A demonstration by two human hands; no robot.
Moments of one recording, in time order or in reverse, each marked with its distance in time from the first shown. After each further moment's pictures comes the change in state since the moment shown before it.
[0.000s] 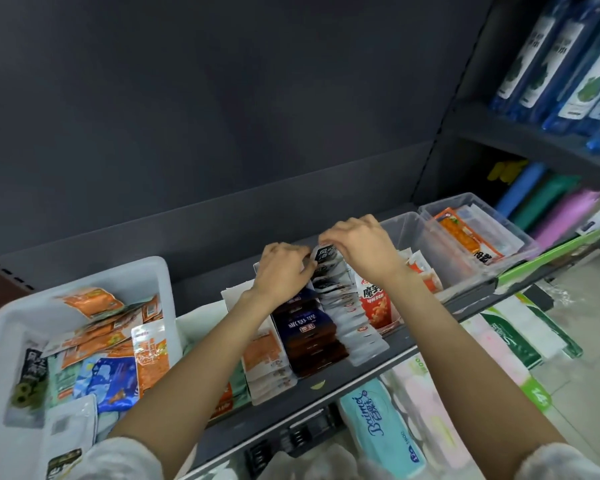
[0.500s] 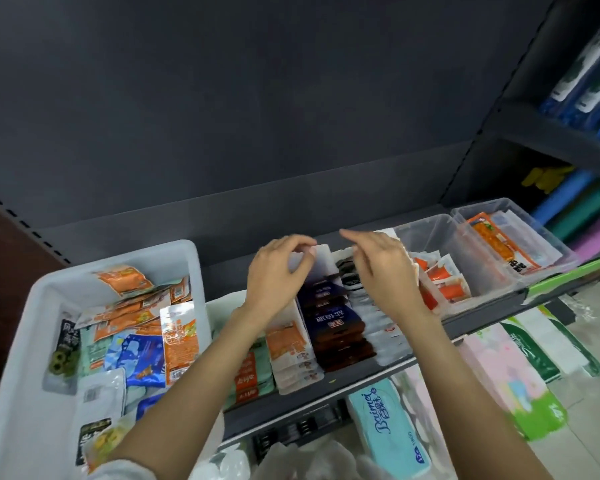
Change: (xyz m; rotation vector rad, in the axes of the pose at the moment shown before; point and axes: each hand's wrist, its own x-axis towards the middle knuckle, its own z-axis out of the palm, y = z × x) left_hand -0.051 -0.019 -0.042 -0.358 0.301 -0.123; right_hand -0.022 -0.056 -0.001 0.317 0.161 0.218
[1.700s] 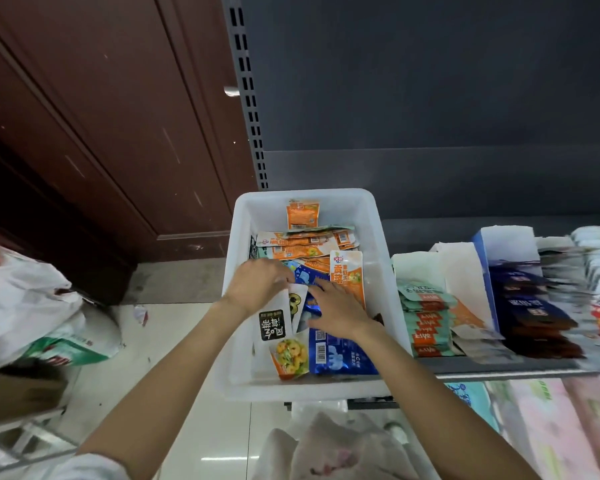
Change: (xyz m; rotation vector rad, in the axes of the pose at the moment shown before) left_hand -0.157 -0.209 -0.208 0.544 -0.415 -0.229; right_hand -0.058 -0.249 0.236 -0.011 -1.031 -0.080
